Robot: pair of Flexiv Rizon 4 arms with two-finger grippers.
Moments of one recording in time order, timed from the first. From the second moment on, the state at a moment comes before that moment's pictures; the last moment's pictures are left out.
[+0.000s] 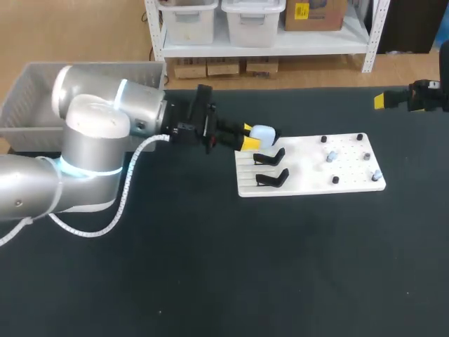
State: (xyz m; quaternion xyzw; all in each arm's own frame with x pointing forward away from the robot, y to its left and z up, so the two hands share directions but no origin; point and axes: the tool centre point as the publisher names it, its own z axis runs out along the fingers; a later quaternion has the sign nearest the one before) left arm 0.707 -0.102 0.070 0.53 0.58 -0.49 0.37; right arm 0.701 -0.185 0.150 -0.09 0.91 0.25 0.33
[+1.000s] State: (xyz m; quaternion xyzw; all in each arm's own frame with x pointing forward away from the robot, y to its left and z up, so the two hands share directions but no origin) left arm 0.681 -0.109 0.121 0.51 0.49 -0.54 0.46; right arm 0.701 -0.185 0.150 -0.09 0.91 0.25 0.33
